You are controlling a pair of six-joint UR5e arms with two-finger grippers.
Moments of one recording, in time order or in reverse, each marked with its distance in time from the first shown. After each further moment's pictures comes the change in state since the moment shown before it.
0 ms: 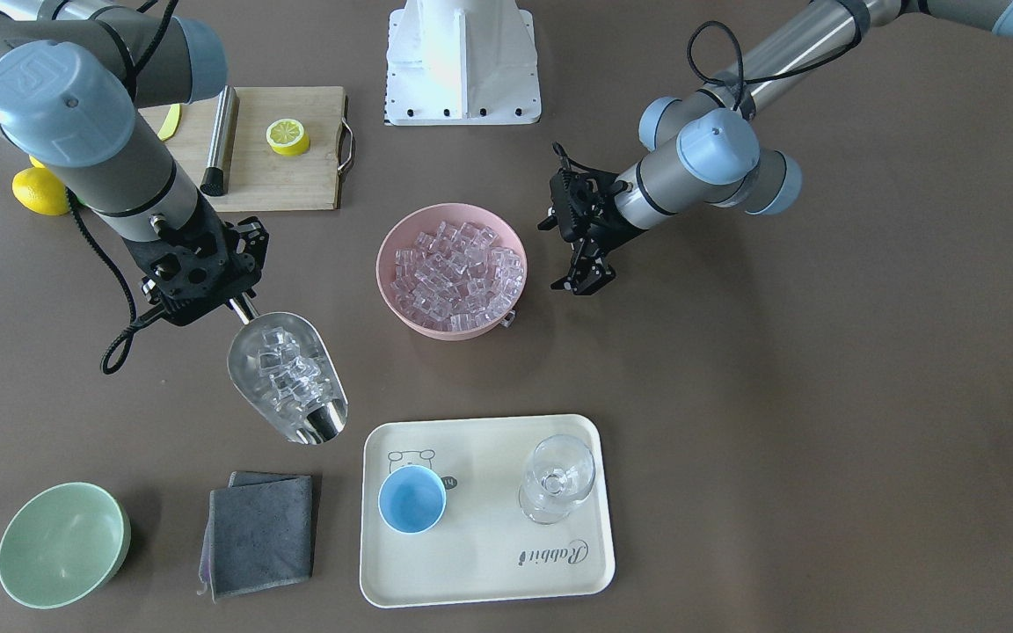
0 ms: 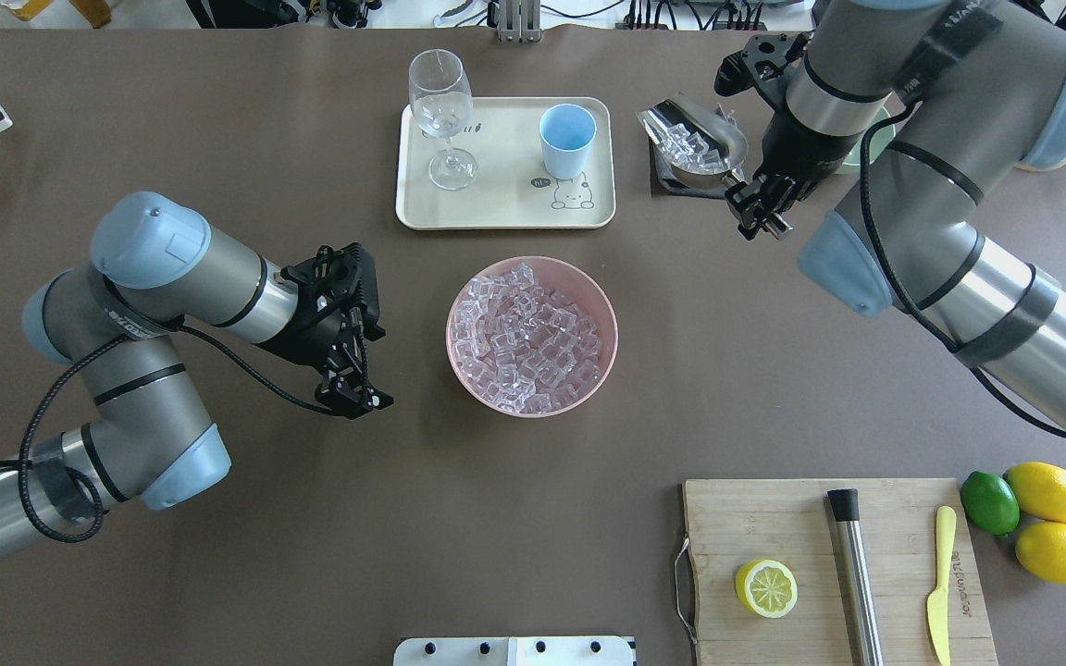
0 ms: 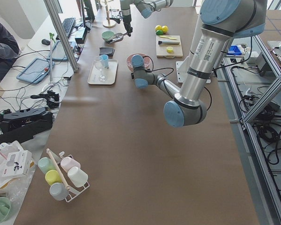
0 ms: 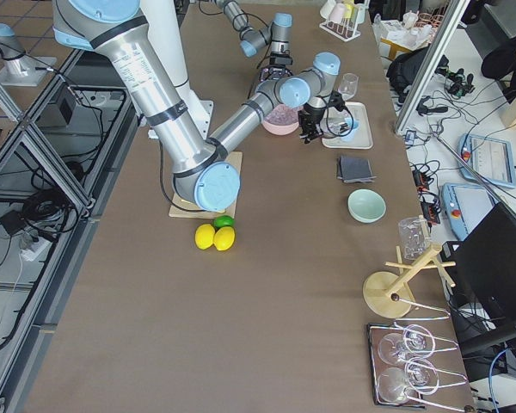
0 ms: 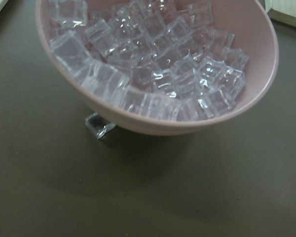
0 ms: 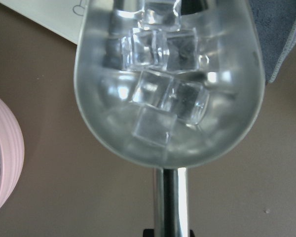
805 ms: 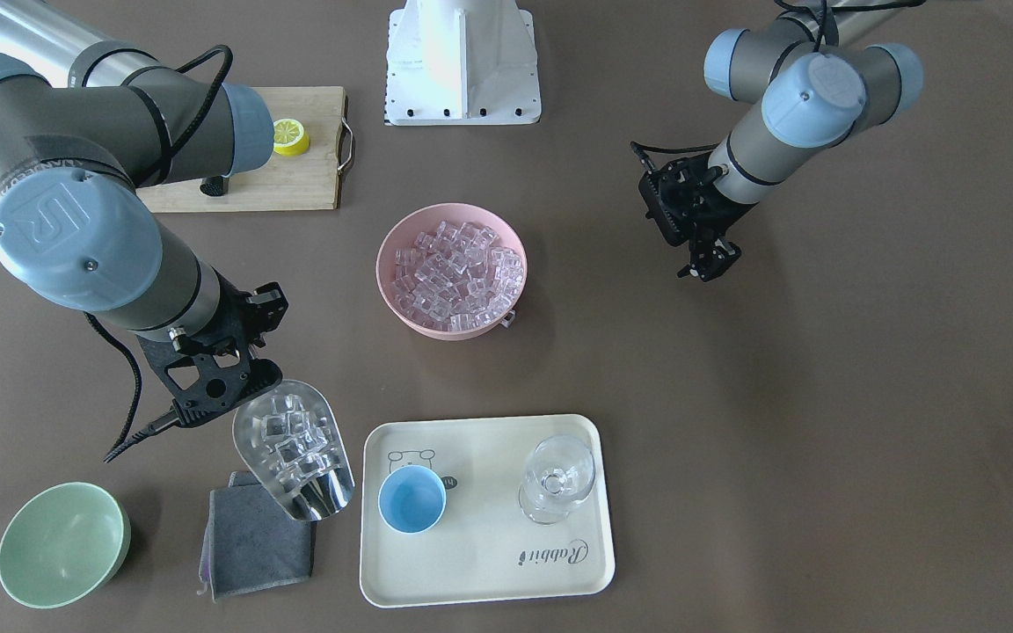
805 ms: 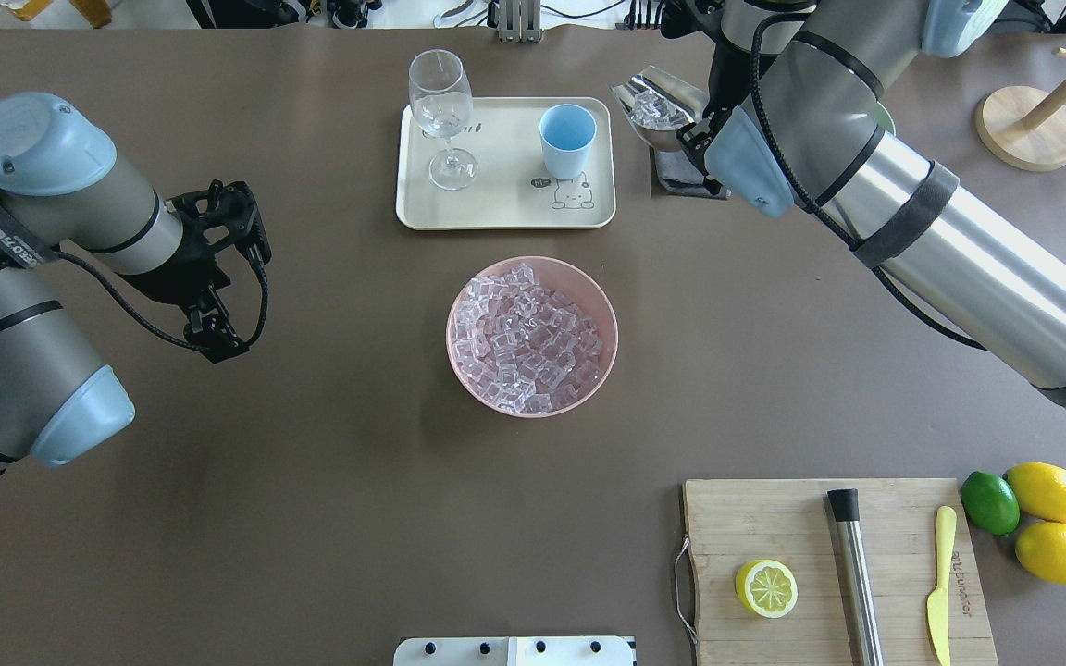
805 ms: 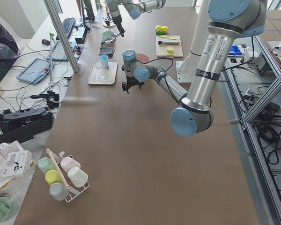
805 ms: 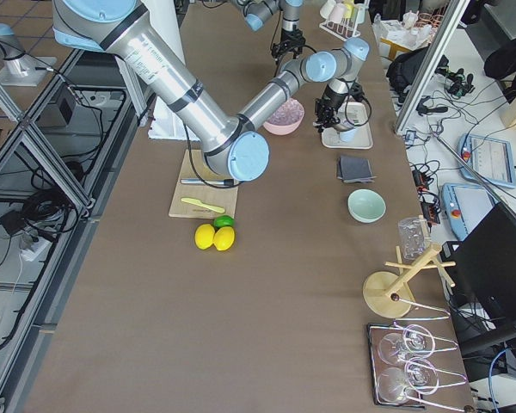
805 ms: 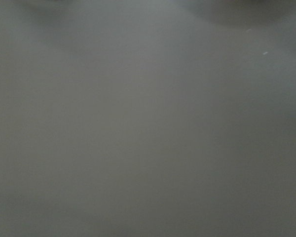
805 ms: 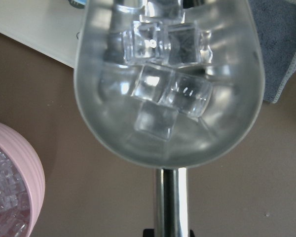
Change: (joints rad) left arm -0.170 0.101 -0.242 0.692 0.082 0.239; right arm 0.037 0.255 -0.248 -0.215 0.044 -0.097
